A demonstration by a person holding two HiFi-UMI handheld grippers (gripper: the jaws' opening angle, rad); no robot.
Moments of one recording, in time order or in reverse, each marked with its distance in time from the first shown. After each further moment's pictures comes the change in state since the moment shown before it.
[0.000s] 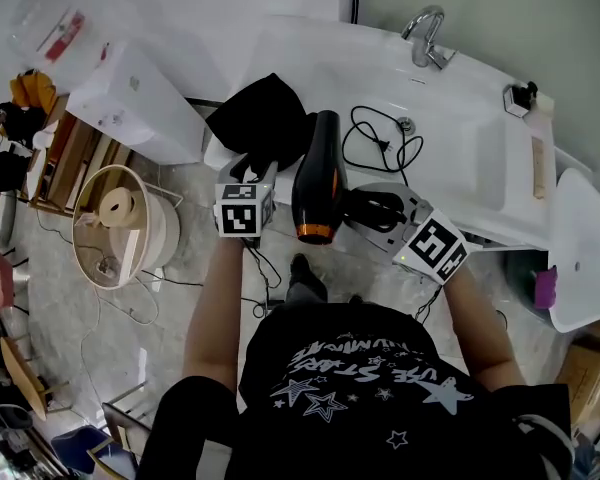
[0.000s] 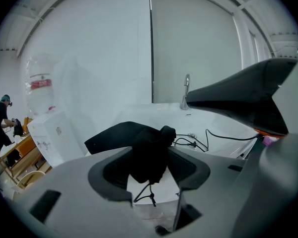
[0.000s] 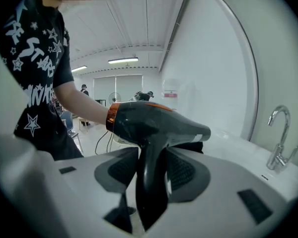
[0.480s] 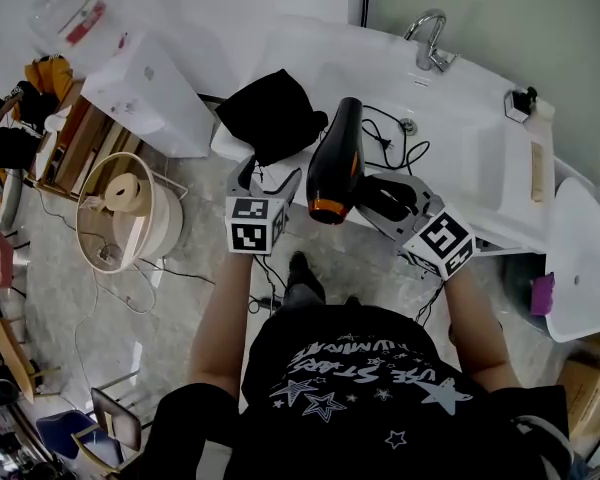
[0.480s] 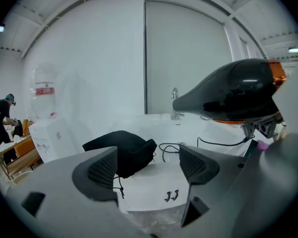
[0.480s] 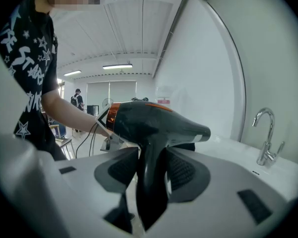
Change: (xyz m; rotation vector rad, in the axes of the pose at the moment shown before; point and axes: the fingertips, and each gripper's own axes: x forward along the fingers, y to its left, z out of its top) left arm -0.051 -0.052 0.004 0.009 -0.134 -0.011; right arm -0.035 -0.005 0.003 0.032 -0.072 -0.091
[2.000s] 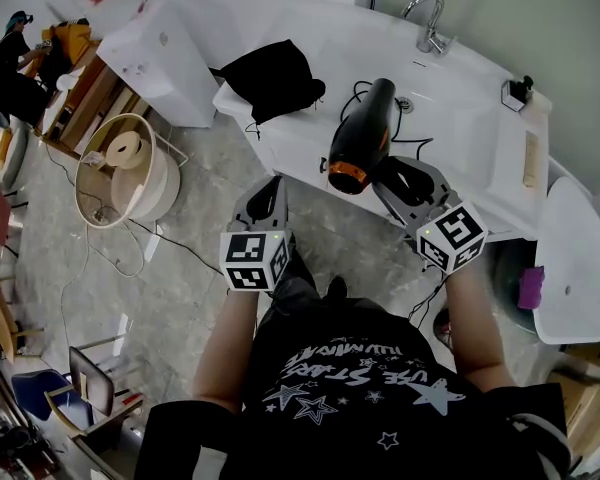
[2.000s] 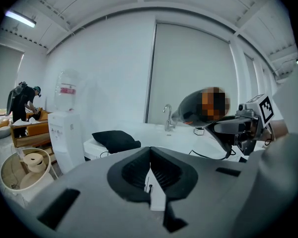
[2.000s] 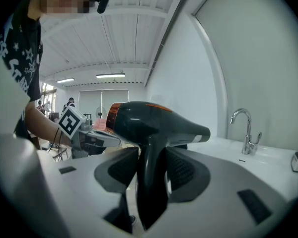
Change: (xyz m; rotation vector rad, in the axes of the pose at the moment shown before) left arm -0.129 -0.099 -0.025 -0.150 -0.161 0.093; right arm -0.084 0.023 -0.012 0.071 -0.102 -0.097
